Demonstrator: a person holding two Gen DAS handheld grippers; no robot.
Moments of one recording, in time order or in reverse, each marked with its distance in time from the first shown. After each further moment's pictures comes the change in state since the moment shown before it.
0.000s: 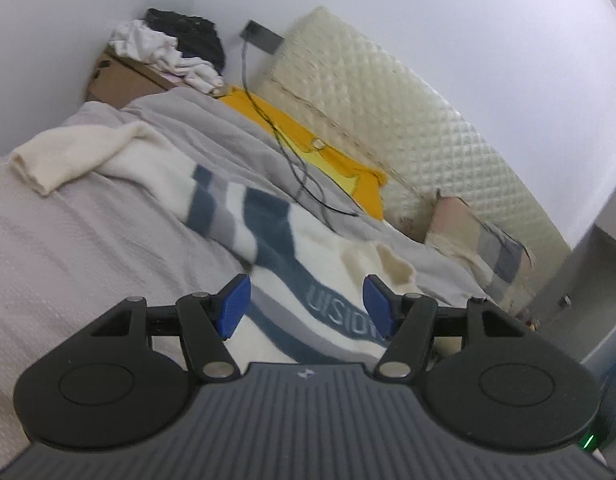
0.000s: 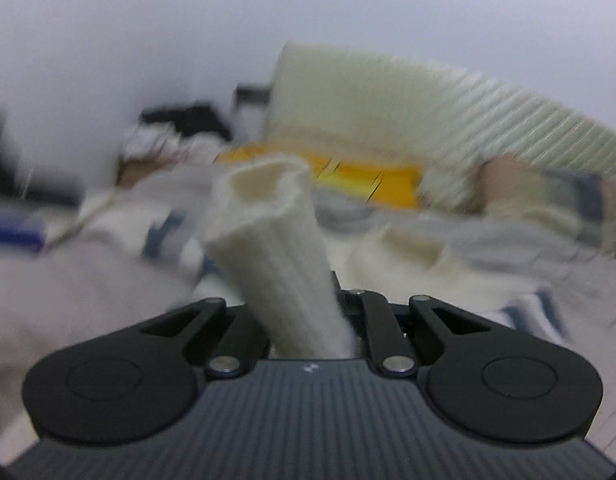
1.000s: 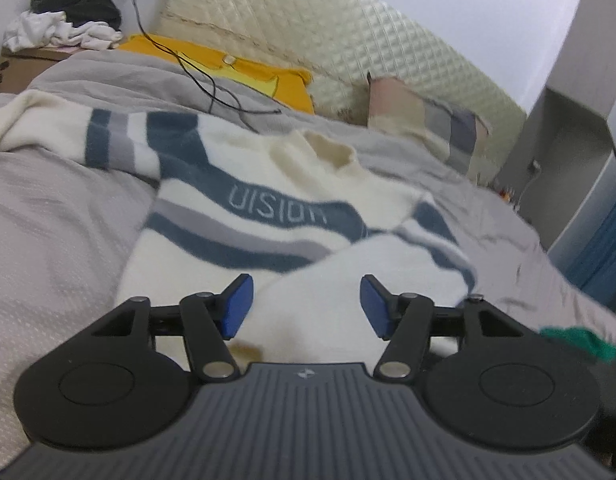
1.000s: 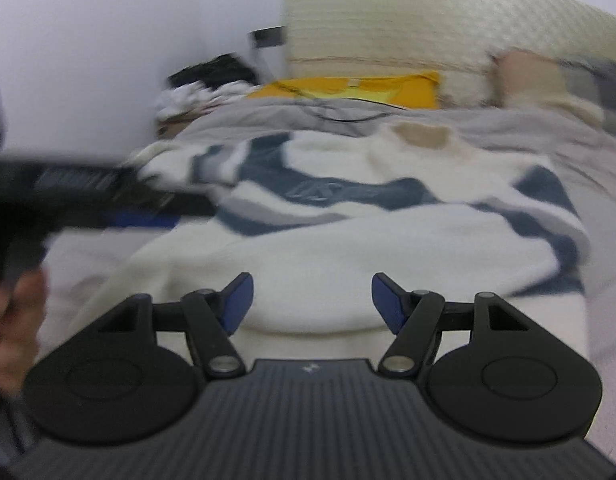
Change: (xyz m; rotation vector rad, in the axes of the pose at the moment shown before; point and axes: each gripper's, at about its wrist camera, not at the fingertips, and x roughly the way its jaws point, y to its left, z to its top) left arm 0.043 -0.069 -0.077 0.324 0.260 -0.123; right arm -0.079 -0.043 -0.053 0.209 0.192 0.152
